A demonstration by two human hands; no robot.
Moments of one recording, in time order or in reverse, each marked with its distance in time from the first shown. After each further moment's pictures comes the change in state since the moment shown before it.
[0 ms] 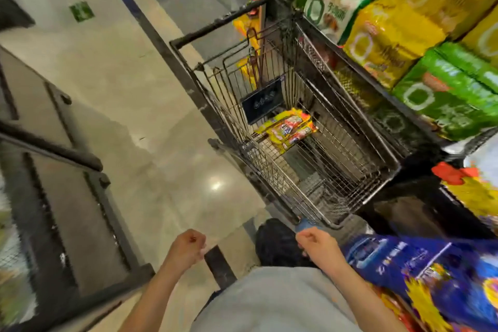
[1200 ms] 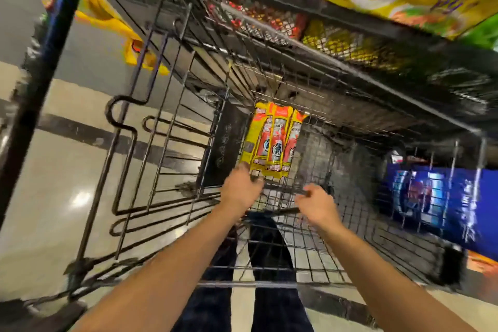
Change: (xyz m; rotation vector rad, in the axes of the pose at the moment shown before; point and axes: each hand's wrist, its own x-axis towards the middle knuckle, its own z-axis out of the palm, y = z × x) left_hand 0.419 0.397 0.119 0.936 -0.349 0.505; right_hand 0.380 -0.197 -0.016 0.322 0.219 0.540
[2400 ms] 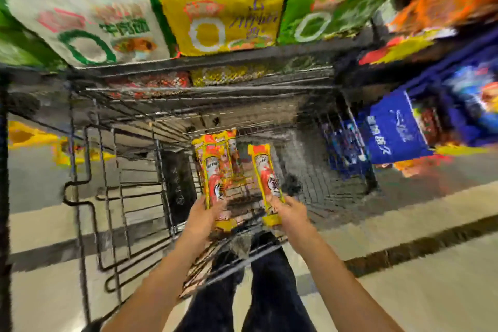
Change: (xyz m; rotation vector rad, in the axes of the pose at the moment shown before) left_hand -0.061 -0.003 -0.034 -0.571 -0.299 0.011; right_hand -0.080 0.036 0.024 1.153 0.117 0.255
